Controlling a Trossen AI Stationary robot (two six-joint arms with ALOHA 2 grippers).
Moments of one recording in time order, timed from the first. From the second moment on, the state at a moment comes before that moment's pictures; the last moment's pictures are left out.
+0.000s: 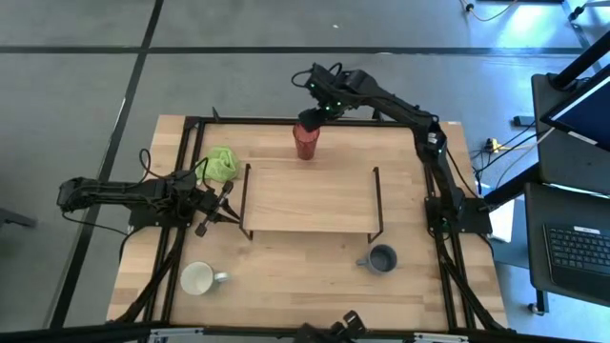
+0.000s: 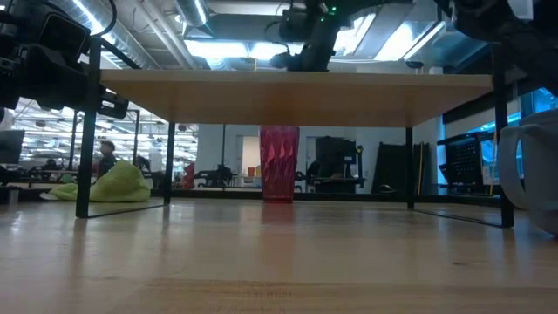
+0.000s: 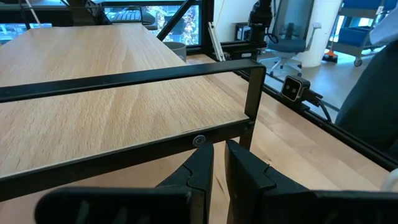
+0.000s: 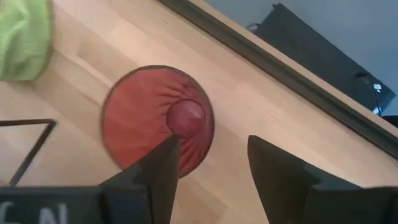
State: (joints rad) left arm 0.10 0.28 0.01 0.07 0.49 0.09; right arm -0.50 2.19 2.33 -1.29 0.05 0.46
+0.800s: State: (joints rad) left arm 0.10 0.28 0.01 0.07 0.49 0.09; right arm -0.50 2.32 2.33 -1.30 0.04 0.49
